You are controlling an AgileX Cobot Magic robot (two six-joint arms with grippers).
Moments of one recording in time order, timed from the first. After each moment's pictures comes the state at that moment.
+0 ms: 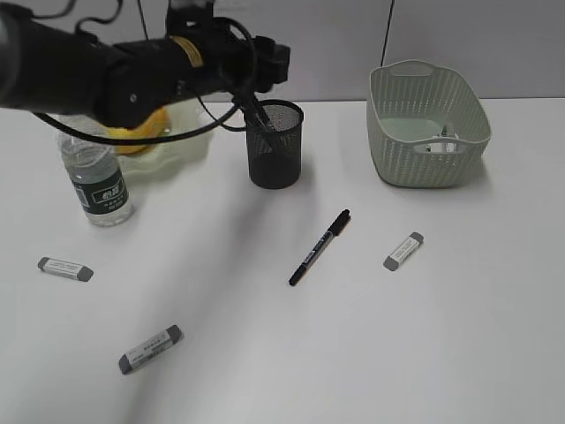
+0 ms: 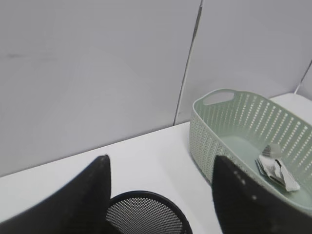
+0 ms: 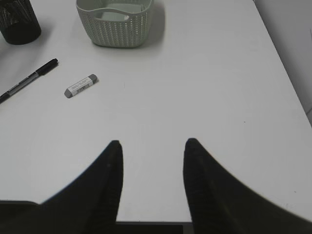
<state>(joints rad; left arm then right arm) -0.56 2.00 -1.28 0.09 -0.43 -0.21 -0.01 -0.01 -0.50 0.06 1.04 -0.08</state>
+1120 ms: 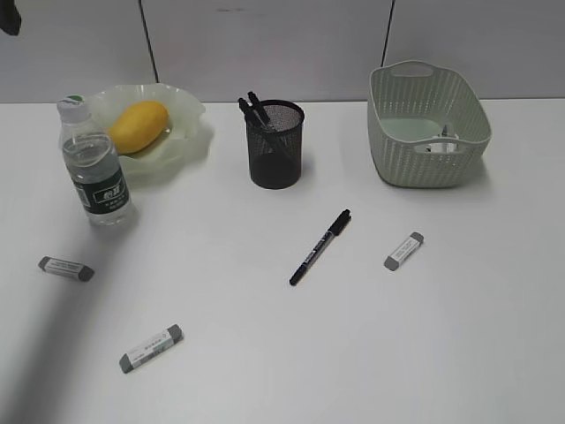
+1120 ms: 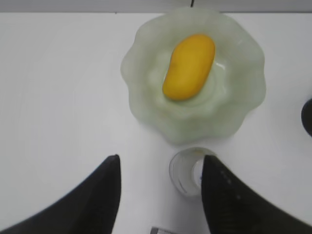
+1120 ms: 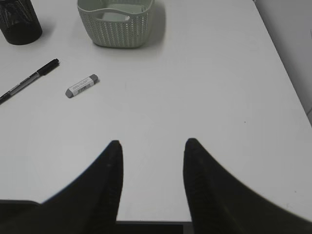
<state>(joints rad) -0.14 1.69 -1.68 0.08 1.05 -0.18 -0.01 -0.01 -0.50 0.06 1.04 -0.08</state>
